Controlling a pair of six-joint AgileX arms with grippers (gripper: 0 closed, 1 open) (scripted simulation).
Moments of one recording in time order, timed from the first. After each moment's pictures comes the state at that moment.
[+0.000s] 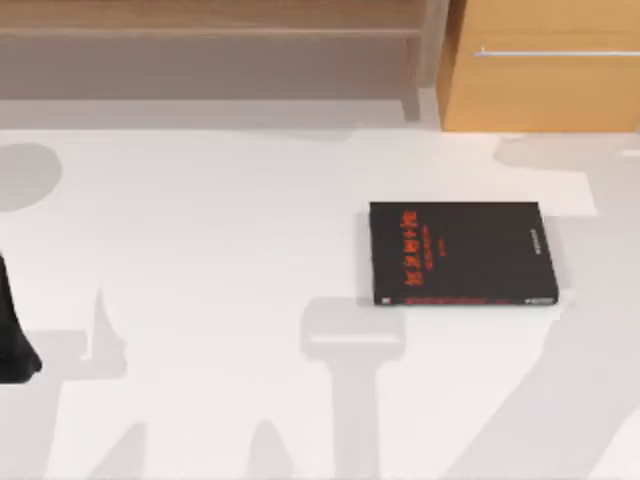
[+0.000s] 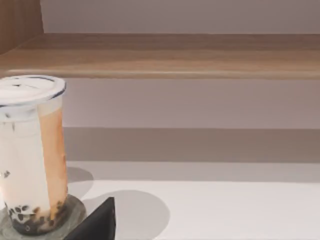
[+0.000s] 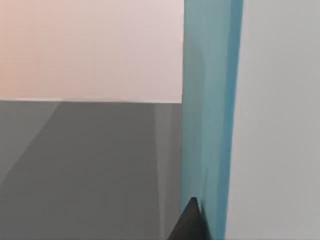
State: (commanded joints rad) left arm 0.00 0.00 0.00 0.00 0.00 0.00; right arm -0.49 2.09 1.59 0.54 -0.43 0.00
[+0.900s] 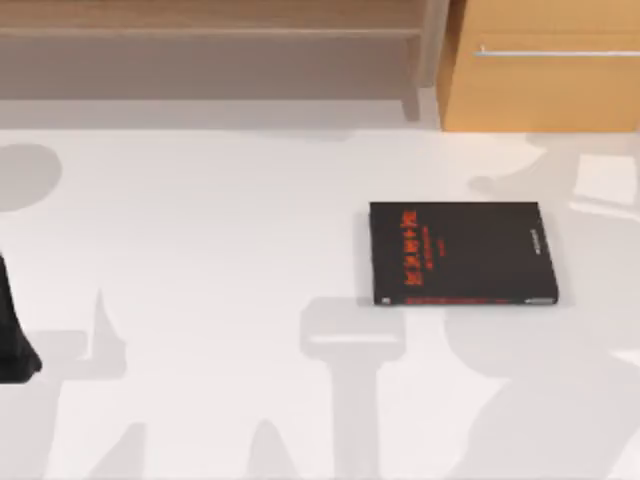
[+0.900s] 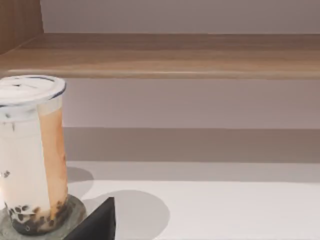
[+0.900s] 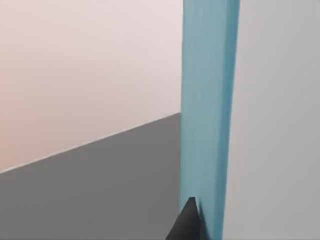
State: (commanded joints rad) left arm 0.00 0.00 0.00 0.00 0.00 0.00; right arm -0.47 1.80 1.30 0.55 -0.15 0.27
